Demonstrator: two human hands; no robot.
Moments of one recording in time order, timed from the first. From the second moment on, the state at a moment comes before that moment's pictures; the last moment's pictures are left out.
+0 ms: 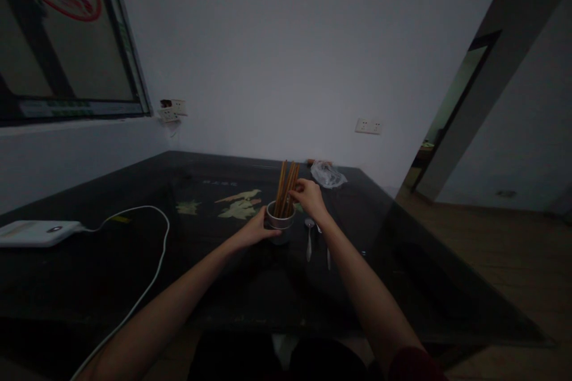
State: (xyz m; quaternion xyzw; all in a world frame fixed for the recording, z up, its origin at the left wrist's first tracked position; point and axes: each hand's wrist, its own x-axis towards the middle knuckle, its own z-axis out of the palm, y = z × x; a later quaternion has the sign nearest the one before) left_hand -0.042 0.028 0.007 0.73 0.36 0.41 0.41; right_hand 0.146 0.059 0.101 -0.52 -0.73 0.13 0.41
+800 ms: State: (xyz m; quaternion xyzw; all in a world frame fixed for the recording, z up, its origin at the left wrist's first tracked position) left_hand -0.042 0.030 0.003 0.73 0.36 0.42 0.40; right_hand 0.133 0.063 0.098 -0.52 -0.73 0.13 0.42
